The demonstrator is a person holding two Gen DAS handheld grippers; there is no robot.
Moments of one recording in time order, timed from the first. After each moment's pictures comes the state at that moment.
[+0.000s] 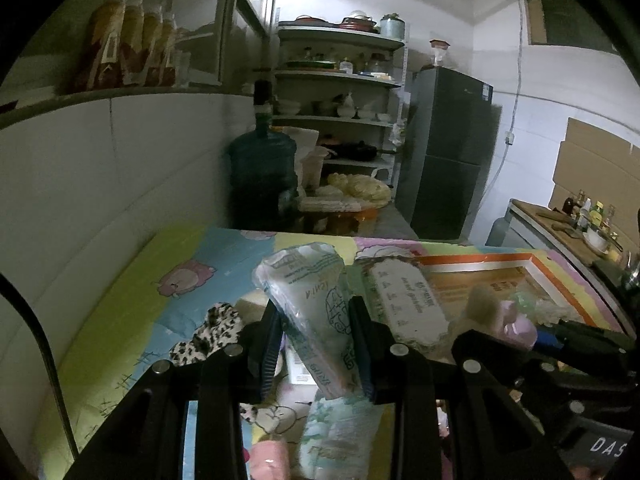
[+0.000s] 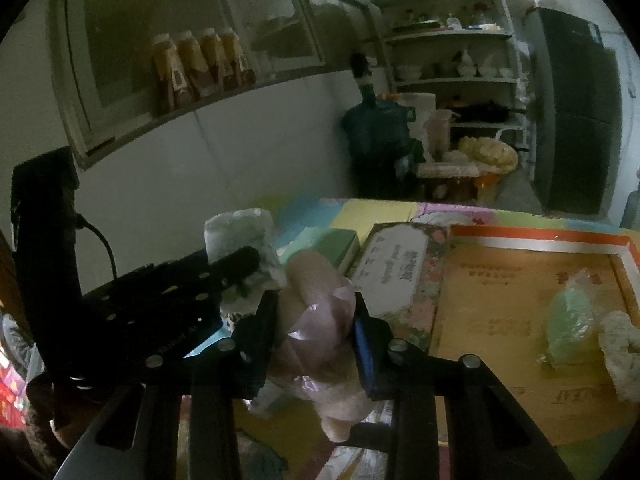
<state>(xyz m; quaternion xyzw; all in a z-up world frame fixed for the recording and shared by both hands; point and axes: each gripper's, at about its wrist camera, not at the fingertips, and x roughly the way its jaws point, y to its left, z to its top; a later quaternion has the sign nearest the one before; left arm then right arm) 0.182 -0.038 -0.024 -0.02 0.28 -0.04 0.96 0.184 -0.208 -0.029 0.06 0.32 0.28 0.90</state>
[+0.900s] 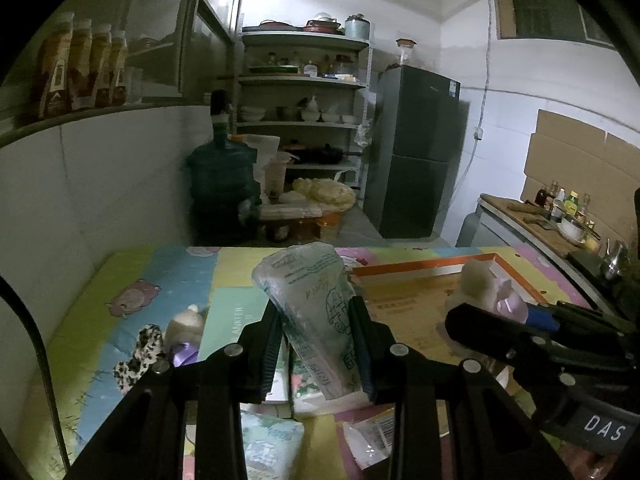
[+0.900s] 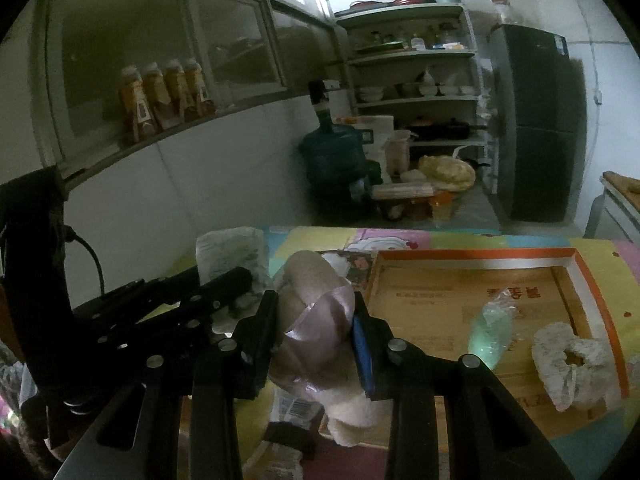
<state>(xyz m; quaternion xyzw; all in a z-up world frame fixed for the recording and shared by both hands) 0.192 -0.092 -0.015 -0.01 0.27 -0.09 0.96 0.181 -0.256 -0.011 0.06 0.29 0.21 0.93</state>
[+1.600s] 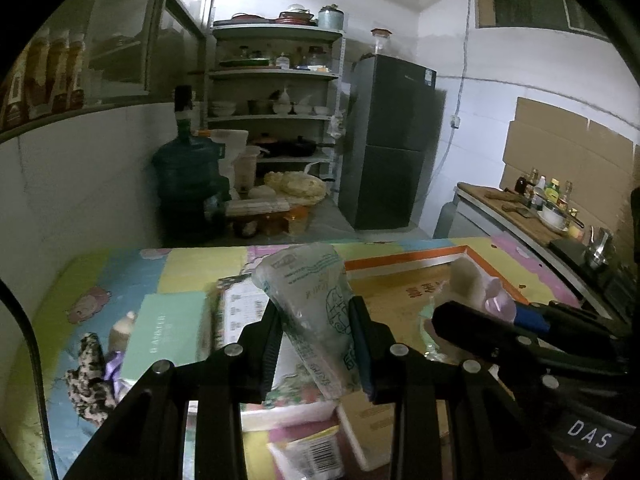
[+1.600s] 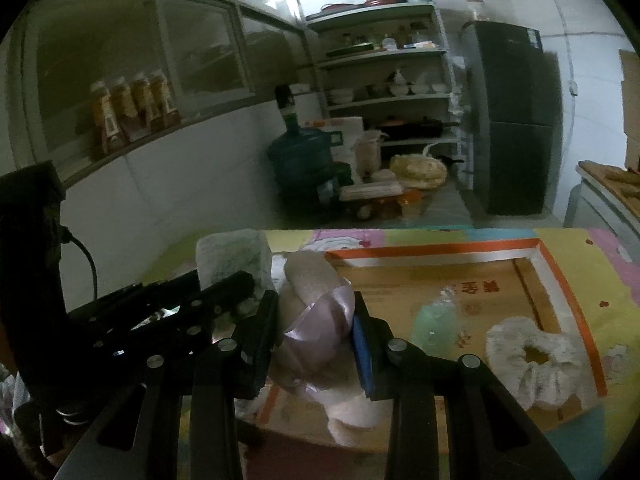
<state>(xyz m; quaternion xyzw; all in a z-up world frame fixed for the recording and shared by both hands) 0.213 -0.141 -0.023 0.00 0.28 -0.13 0.95 0.187 -0.299 -0.019 0.08 0.29 0.17 0.94</state>
